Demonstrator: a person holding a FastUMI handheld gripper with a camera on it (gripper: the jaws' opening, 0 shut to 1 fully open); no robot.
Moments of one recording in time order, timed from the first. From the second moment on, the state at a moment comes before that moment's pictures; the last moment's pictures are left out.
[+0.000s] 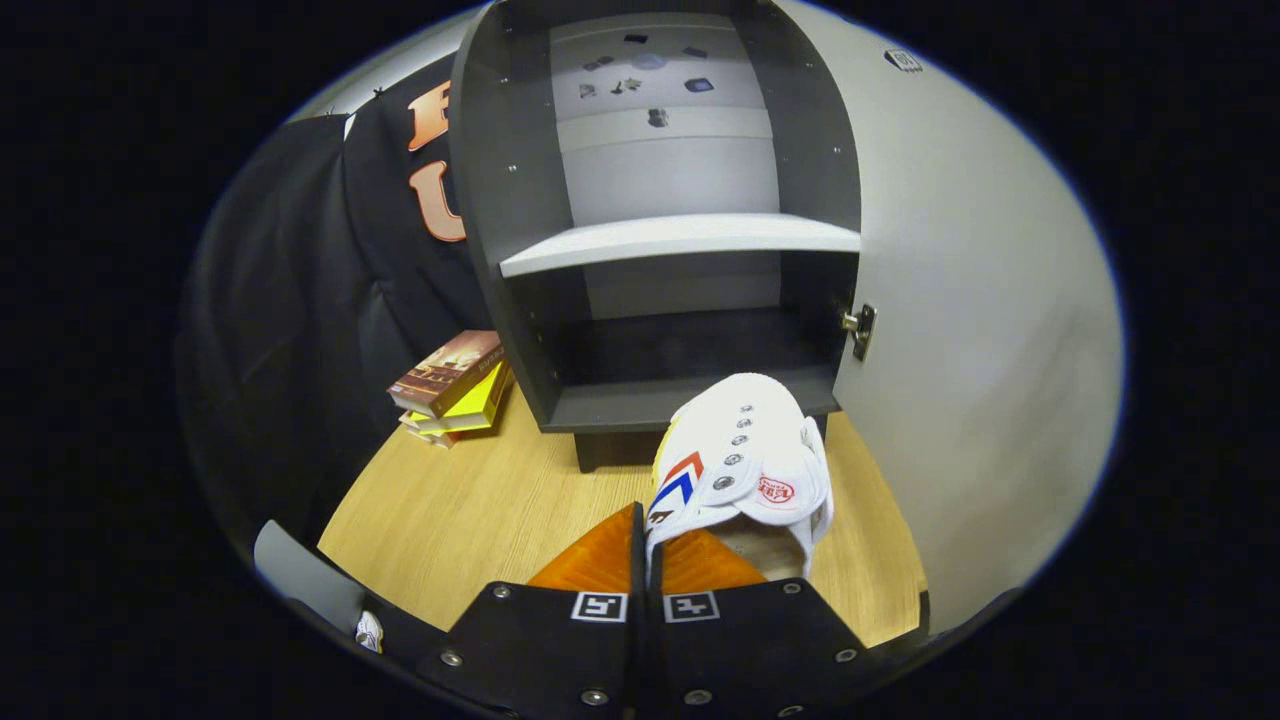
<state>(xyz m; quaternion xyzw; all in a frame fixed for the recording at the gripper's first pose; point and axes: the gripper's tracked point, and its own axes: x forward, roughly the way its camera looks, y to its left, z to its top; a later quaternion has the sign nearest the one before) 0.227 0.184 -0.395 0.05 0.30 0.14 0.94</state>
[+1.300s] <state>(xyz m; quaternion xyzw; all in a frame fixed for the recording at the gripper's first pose) 0.445 0.228 -0.263 0.01 0.22 0.18 0.96</state>
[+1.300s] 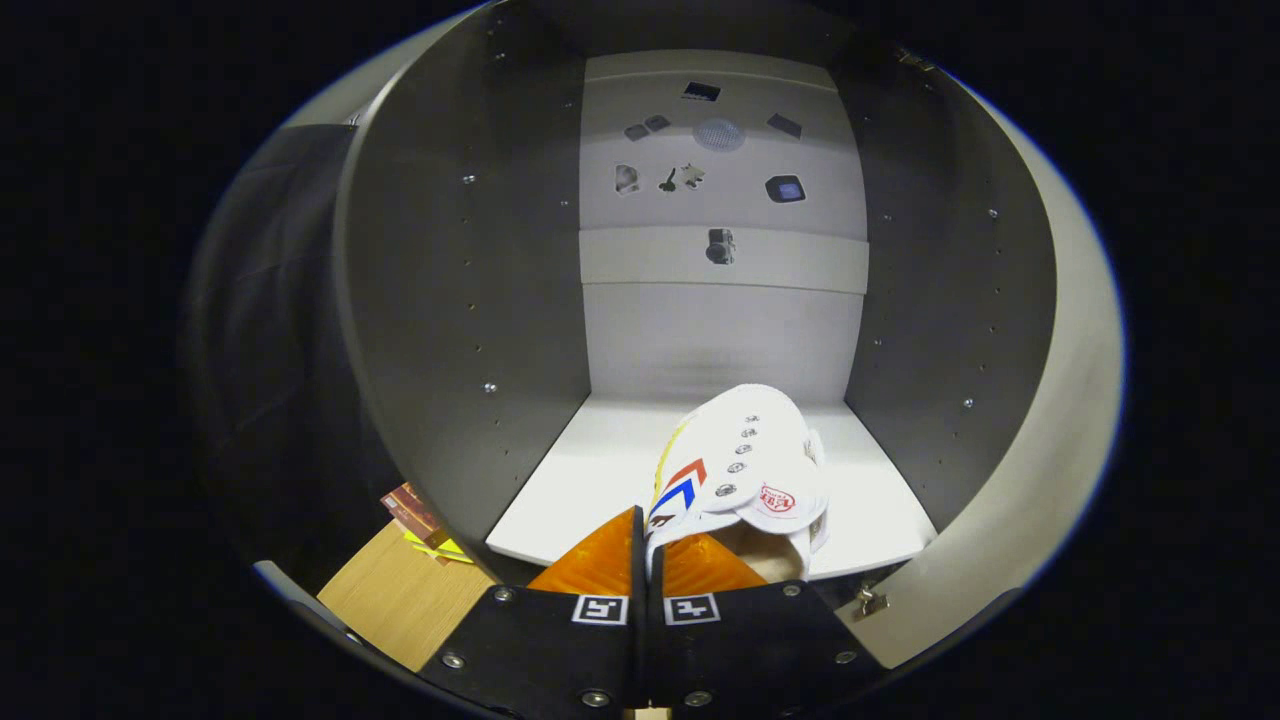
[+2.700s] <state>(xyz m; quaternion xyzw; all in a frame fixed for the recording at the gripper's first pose) 0.508 0.233 -0.290 0.06 0.30 0.14 0.94</state>
